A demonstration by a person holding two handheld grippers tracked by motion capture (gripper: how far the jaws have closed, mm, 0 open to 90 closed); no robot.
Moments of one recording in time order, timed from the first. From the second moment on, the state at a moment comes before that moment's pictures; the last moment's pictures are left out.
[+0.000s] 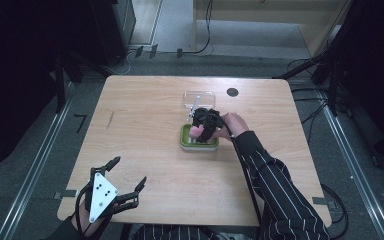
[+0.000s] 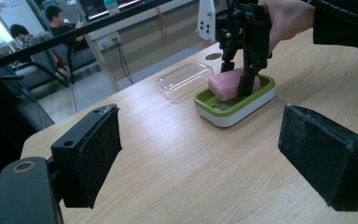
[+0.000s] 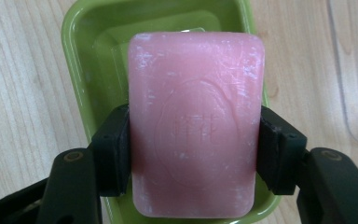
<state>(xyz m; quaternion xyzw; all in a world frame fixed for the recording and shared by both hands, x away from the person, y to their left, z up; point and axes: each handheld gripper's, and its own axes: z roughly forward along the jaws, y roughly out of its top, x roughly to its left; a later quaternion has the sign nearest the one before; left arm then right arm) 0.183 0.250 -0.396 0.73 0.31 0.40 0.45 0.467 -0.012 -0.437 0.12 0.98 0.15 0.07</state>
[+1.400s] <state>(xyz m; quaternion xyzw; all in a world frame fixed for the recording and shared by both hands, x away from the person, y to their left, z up) 0.183 0.250 -0.396 0.73 0.31 0.40 0.45 0.466 -0.011 -0.442 0.12 0.98 0.15 0.07</state>
